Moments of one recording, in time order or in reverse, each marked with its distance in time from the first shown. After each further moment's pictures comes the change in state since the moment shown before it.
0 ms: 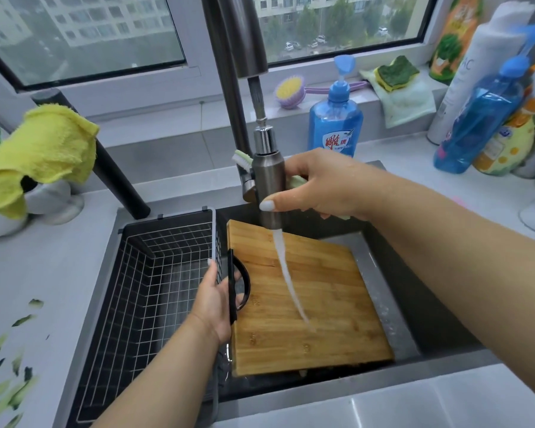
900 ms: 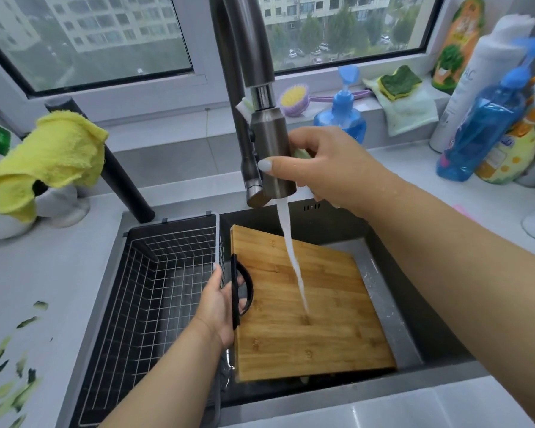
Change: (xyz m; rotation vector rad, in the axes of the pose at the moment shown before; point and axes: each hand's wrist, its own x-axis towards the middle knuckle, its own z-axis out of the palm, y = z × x) left_hand 0.002 0.000 -0.001 -0.039 0.003 0.003; right_hand -0.001 -0.017 -0.005 0.294 0.240 -0.192
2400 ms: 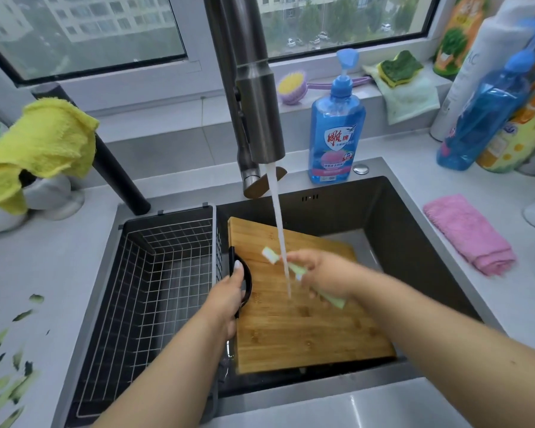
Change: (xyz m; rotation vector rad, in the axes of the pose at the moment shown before) left_hand -0.001 -0.007 0.015 0.309 0.191 0.052; right_hand -0.051 0.132 0.074 -0.051 -0.392 0.594
